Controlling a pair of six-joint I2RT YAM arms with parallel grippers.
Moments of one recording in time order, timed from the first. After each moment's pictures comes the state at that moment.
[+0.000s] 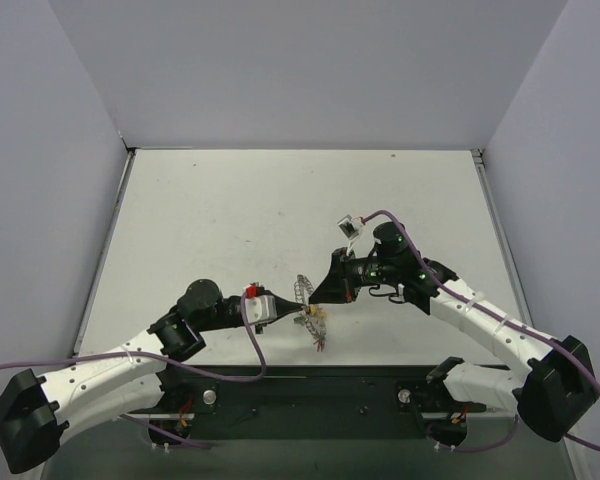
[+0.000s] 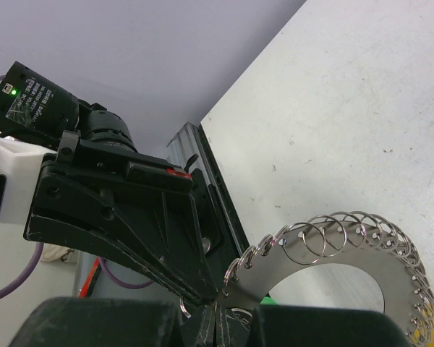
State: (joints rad) left arm -0.89 0.82 0.38 0.40 0.52 0.25; right arm 0.64 1.13 0.74 -0.11 -0.83 0.45
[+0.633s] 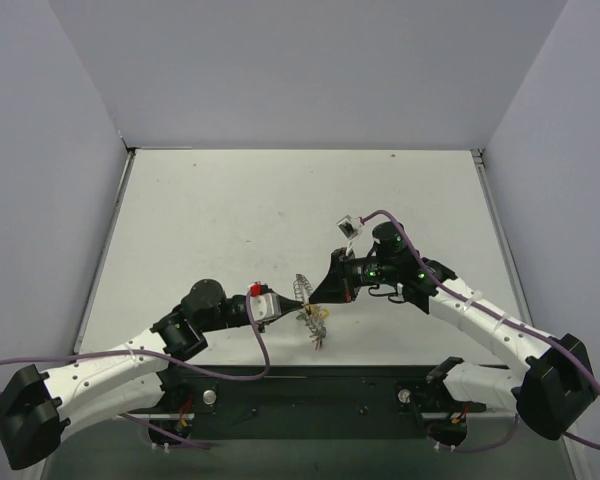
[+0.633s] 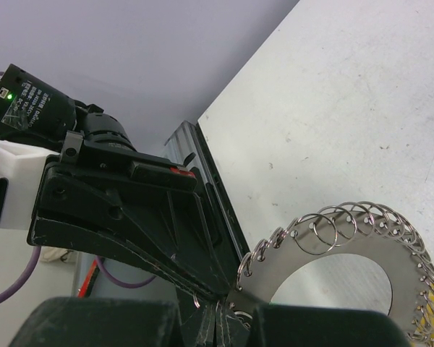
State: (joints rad) left arm -0.90 0.84 0.38 0.39 0.46 0.25; right arm 0.64 1.14 0.74 -0.11 -0.83 0.45
